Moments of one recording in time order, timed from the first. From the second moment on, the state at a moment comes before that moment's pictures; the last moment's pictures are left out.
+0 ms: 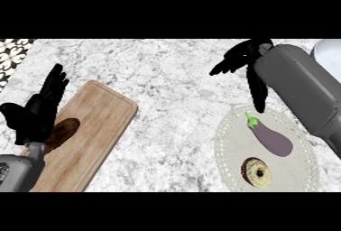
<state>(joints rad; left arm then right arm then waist) -0.22 0.49 -0.16 -1.49 0.24 0.28 0.07 -1.17 -0.44 0.62 -0.67 0.20 1.07 0.19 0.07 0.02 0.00</state>
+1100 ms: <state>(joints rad) -0.20 0.47 -0.11 -1.47 0.23 0.26 0.06 -1.12 -0.38 1.01 -0.65 0.40 1.11 -0.01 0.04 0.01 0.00</state>
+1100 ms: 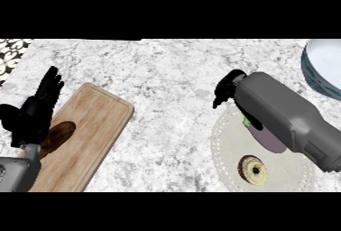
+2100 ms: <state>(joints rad) -0.17 0.45 -0.06 -1.47 0.19 0.23 0.06 -1.03 -0.47 1.12 -0.76 0.47 1.00 -0.16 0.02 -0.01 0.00</state>
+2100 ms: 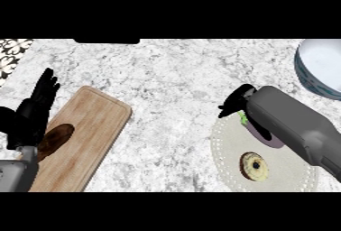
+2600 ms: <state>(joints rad) -0.17 0.44 -0.05 -1.51 0.18 0.22 0.09 -1.00 -0.47 1.10 -0.76 0.47 0.98 -0.14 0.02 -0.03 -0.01</state>
